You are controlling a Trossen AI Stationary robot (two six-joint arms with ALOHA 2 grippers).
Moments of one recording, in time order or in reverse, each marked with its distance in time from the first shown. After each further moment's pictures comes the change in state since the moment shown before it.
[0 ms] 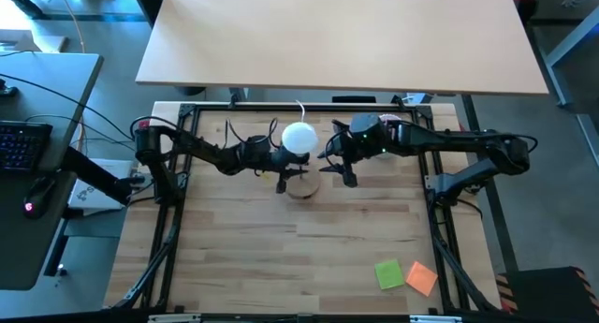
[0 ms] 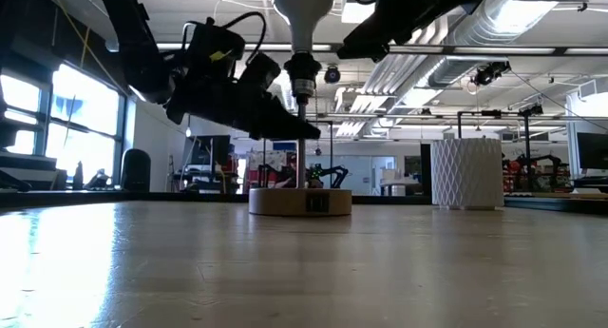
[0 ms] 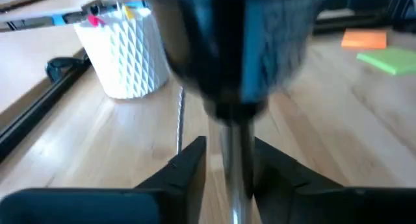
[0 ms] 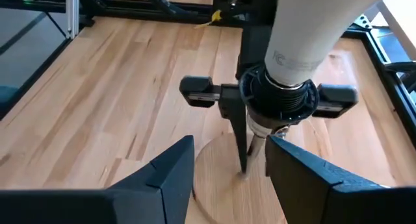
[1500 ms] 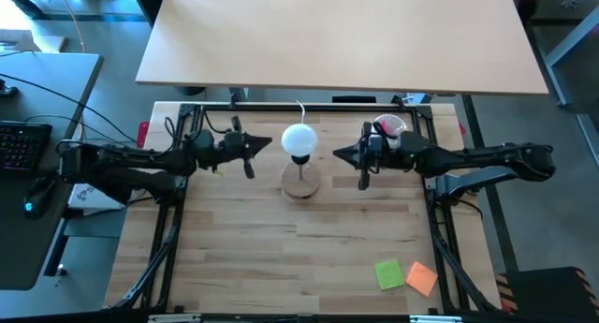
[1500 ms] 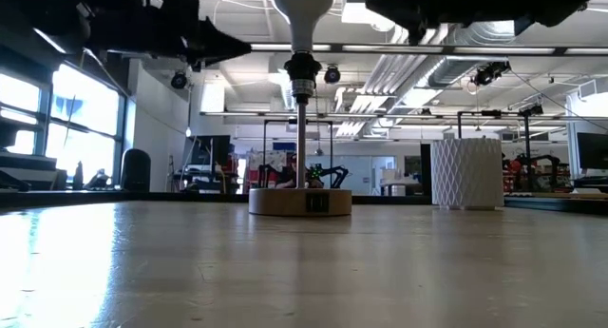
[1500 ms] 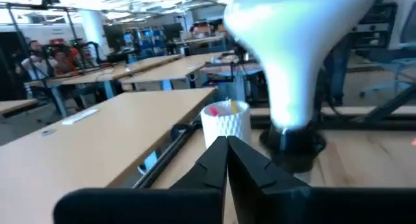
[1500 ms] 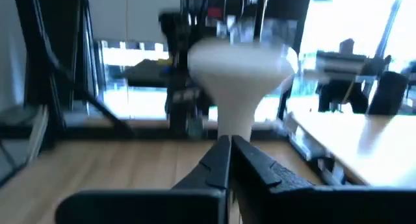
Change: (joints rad) left arm 0.005 -0.719 -0.265 -0.127 -0.316 -0.054; right arm 0.094 -0.286 -0.475 0.793 0.249 0.129
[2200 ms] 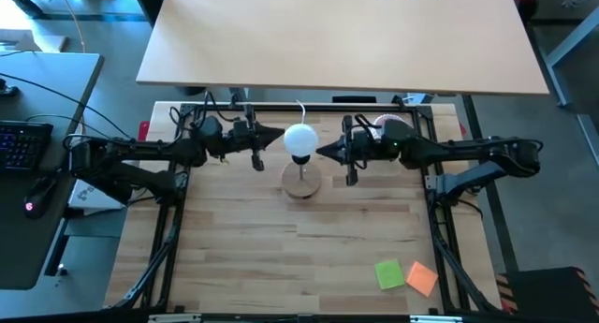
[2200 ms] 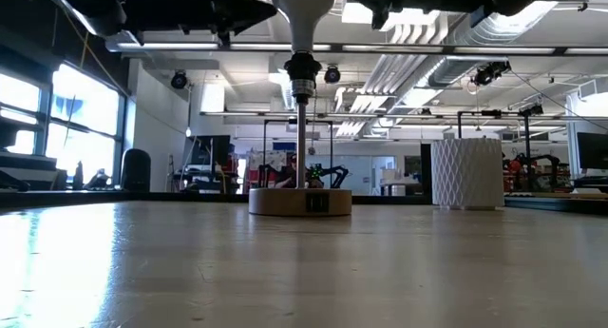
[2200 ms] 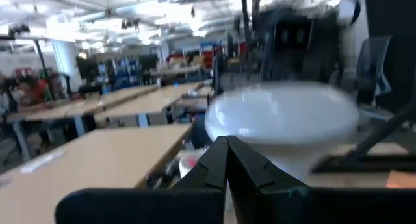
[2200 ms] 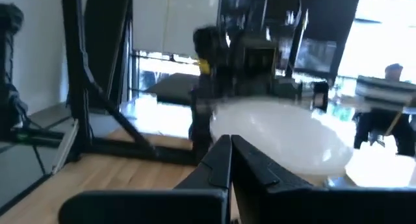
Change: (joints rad) left arm 0.033 0.127 0.209 0.027 0.157 -0.016; right arm -0.059 0.185 0.208 -0.001 -0.206 -0.039
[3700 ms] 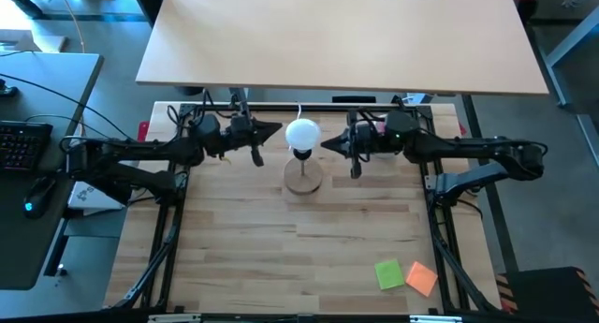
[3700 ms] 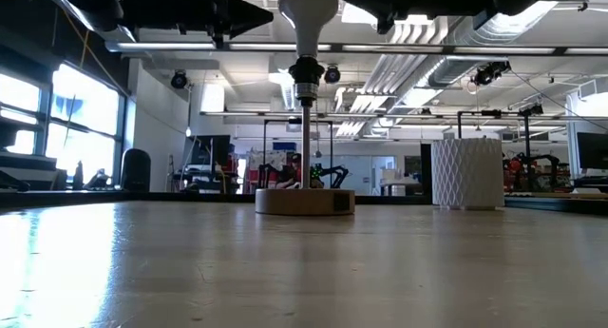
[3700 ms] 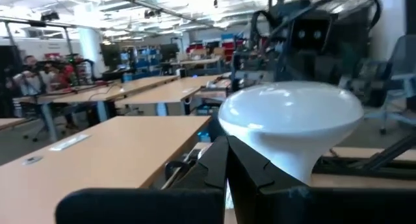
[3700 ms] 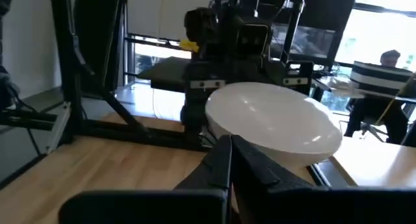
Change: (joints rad) left arm 0.008 -0.033 0.010 -0.070 -0.082 -0.029; right arm -0.068 -0.044 0.005 -0.097 -0.063 -0.032
